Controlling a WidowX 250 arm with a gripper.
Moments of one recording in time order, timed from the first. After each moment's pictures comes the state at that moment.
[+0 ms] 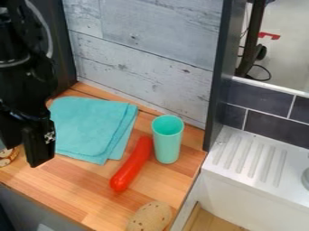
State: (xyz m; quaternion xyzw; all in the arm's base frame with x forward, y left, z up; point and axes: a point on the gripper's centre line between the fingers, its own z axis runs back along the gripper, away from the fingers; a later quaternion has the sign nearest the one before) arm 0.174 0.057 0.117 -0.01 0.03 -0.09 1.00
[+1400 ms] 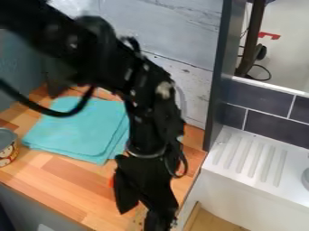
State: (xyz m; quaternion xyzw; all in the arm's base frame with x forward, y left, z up) arm 0.201 -0.078 0.040 -0.01 0.05 -0.20 0.98
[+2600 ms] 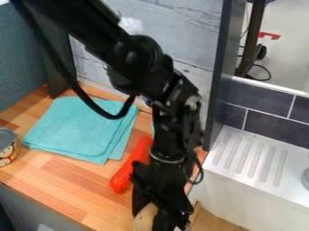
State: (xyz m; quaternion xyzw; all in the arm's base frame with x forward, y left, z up) arm 0.219 -0.082 0.022 0.00 0.09 -0.19 0.98
